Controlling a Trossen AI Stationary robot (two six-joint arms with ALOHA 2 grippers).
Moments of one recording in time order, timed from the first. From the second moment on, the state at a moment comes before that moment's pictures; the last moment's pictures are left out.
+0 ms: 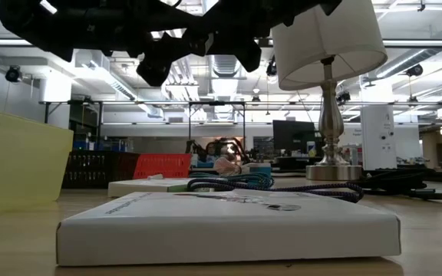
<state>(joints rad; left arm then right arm) -0.06 1.32 0.53 0.74 0.05 -0.31 0.08 1.67 1.19 0.00 -0.04 0.31</state>
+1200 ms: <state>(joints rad) 0.24 1.14 0.52 0.30 0.03 -0.25 0.08 1.67 1.19 -0.18 -0.06 0.38</state>
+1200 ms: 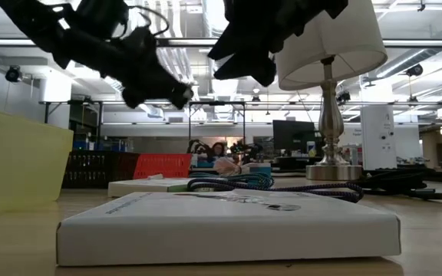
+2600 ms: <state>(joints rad) 0.62 1.04 0.53 0.09 0.03 -0.26 0.06 1.65 1.14 -0.57 0.47 0.81</state>
